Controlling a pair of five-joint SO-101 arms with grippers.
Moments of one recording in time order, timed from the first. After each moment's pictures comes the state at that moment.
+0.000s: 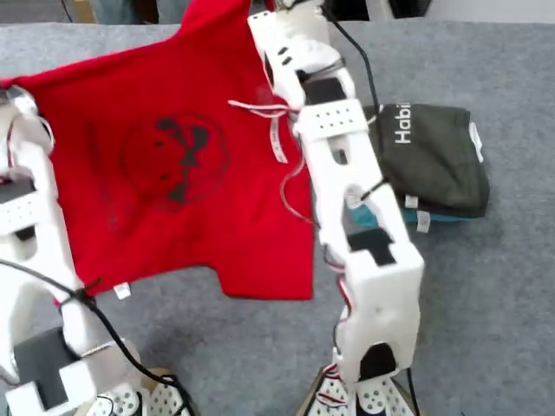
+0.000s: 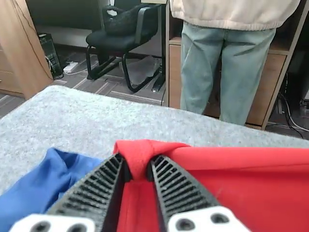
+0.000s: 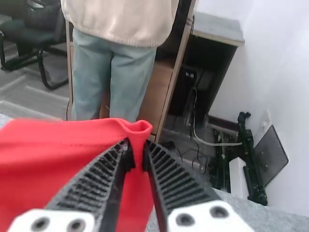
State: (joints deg) left arm -30.1 -13.9 31.3 0.7 -4.4; right arm -14.2 30.6 -31.5 18.8 10.2
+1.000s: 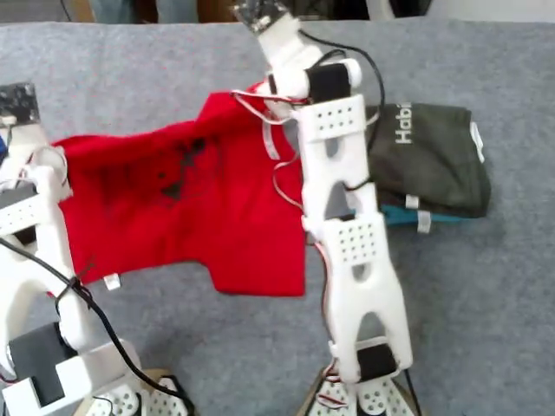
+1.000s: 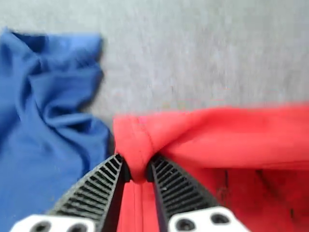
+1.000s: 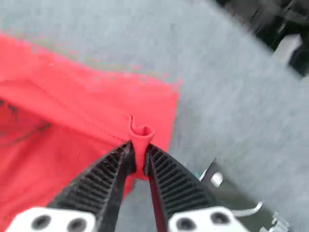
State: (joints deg) left arm -30.5 -12.7 37.3 26.2 -16.6; right arm -14.7 58.0 -93.4 98.9 24.7
